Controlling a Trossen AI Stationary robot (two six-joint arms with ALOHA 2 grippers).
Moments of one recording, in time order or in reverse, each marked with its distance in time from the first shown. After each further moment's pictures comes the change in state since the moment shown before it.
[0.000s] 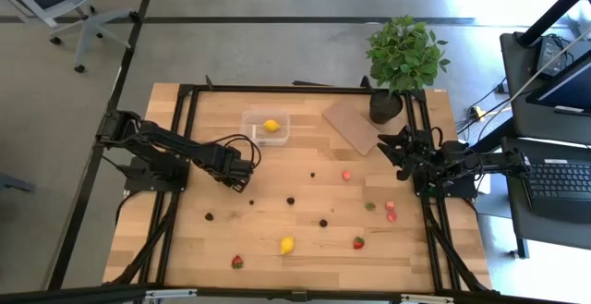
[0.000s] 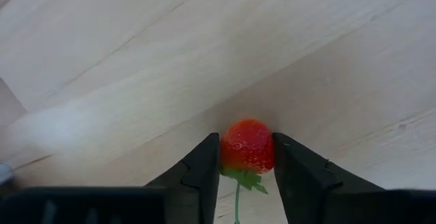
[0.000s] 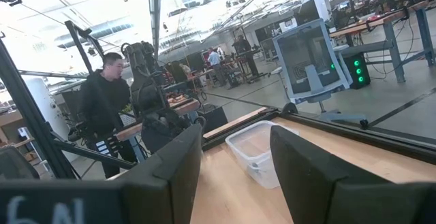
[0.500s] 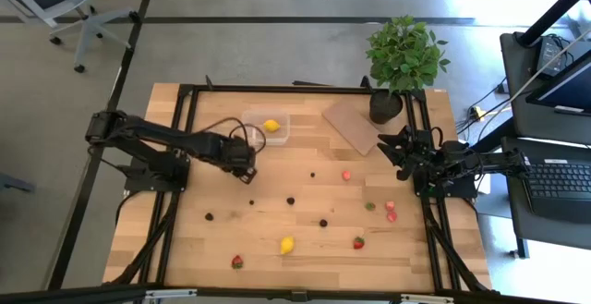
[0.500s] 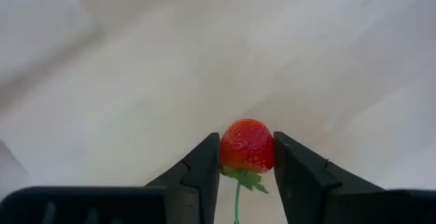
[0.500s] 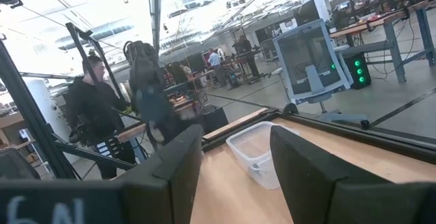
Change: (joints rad) left arm 0.072 -0.126 0.131 -0.010 -0.059 0.146; right arm 0.000 0.000 0.000 0.005 0.000 0.004
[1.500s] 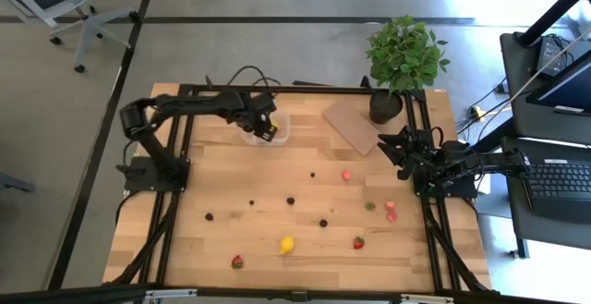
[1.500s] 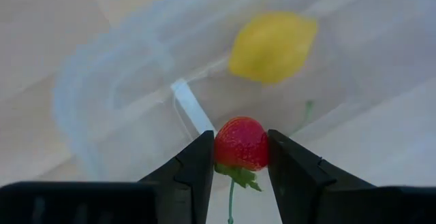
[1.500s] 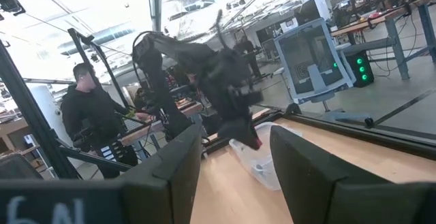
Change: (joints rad) left arm 0.454 0.327 0.302 0.060 0.062 0.385; right arm 0.000 0.000 0.000 0.007 0.000 0.023
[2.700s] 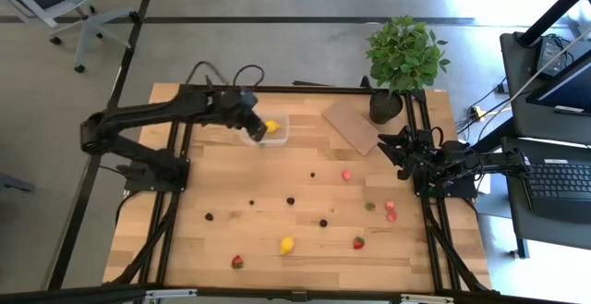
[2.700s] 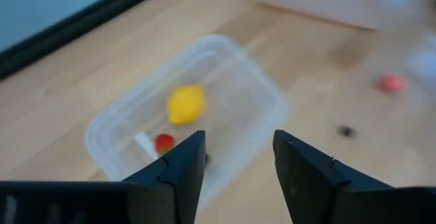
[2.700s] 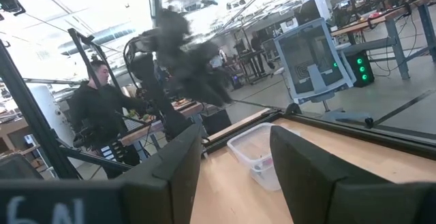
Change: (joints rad) left arm -0.140 -0.416 0.001 0.010 -0.023 0.095; right arm 0.000 0.000 0.000 0.000 0.000 0.001
